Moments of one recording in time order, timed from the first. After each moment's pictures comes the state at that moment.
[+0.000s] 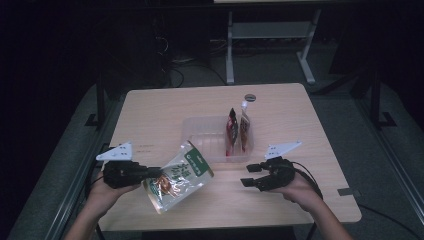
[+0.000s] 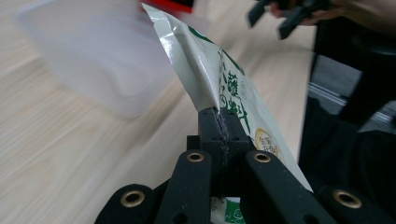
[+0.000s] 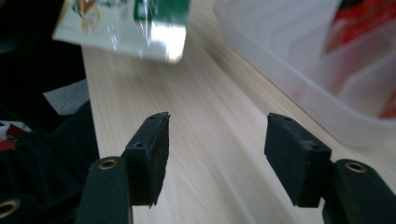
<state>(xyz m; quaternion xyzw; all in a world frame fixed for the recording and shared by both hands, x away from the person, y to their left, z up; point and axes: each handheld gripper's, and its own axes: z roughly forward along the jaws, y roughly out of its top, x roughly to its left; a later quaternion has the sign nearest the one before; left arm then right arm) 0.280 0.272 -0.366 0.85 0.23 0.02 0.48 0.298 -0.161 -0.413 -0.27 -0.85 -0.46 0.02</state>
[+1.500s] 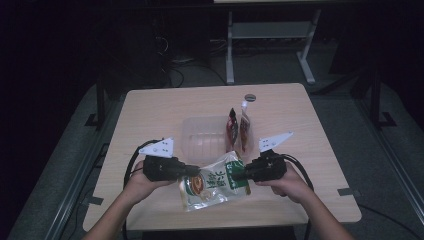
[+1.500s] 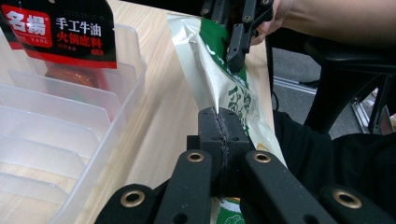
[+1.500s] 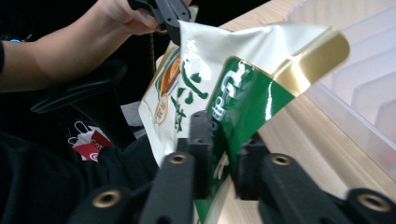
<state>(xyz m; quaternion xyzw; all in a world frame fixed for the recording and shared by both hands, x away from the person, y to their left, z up) 0.301 0.190 -0.364 0.86 0.11 -0.02 0.49 0.315 -0.144 -0.402 -0.19 -0.82 -0.53 0.13</state>
